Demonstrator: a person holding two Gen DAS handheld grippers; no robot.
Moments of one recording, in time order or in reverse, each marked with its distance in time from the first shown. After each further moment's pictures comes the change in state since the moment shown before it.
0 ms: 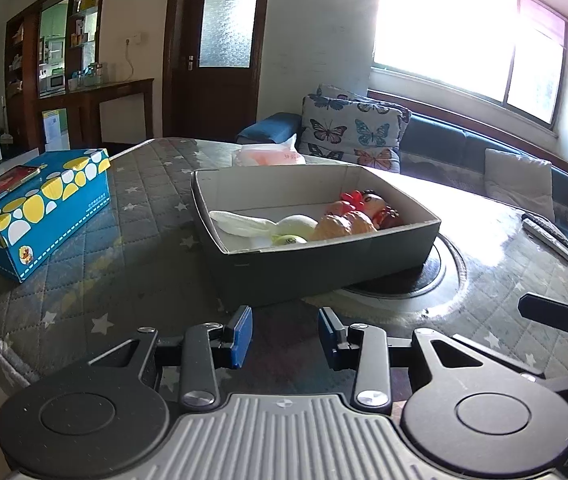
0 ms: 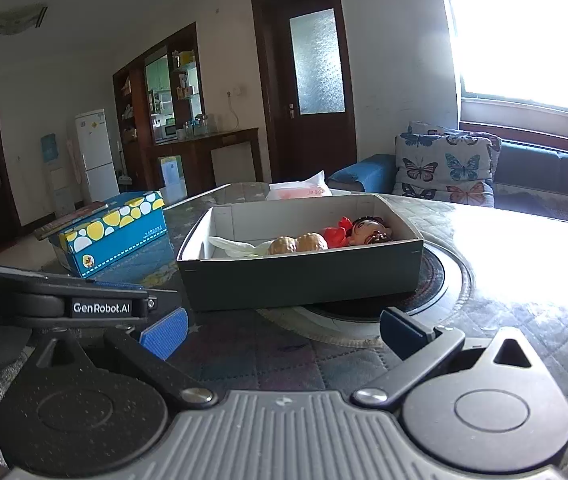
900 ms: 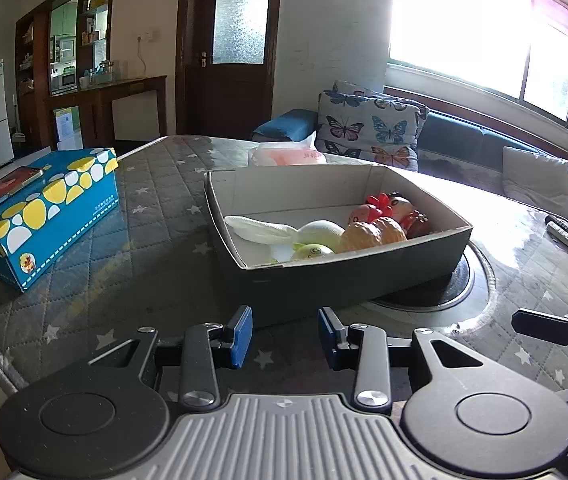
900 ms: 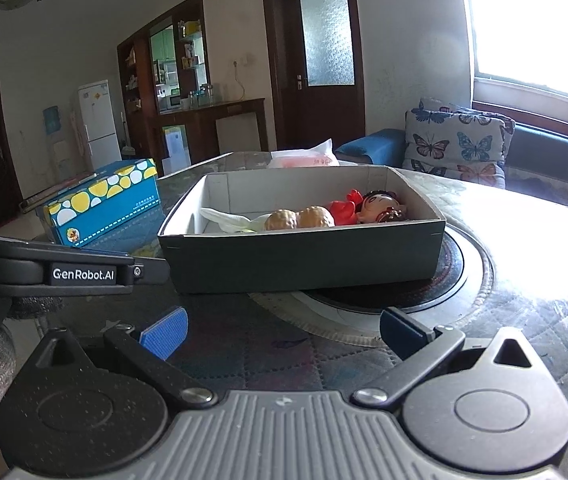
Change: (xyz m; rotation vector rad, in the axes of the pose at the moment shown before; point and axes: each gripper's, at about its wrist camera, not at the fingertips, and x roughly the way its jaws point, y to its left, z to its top) left arm 0.026 0.007 0.012 0.000 0.010 0.049; right arm 0.048 -0.006 0.000 -0.028 0.090 0.013
